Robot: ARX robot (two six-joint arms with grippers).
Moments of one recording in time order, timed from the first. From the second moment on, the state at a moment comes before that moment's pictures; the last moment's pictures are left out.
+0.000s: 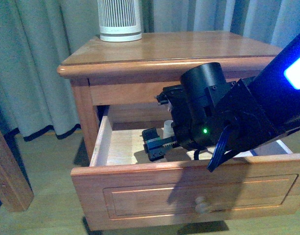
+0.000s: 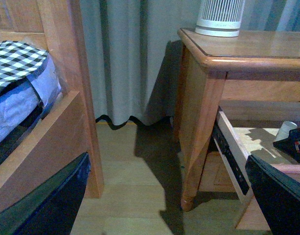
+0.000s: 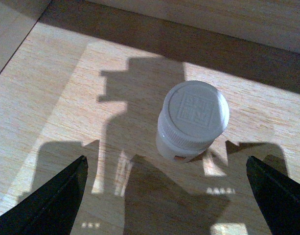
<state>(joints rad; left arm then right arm) 0.00 0.00 0.01 0.00 0.00 -0.01 0.36 2.29 1.34 0.32 0.01 0.00</state>
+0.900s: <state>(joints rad) 0.00 0.00 0.01 0.00 0.00 -0.01 0.35 2.32 1.40 0.32 -0.01 -0.02</state>
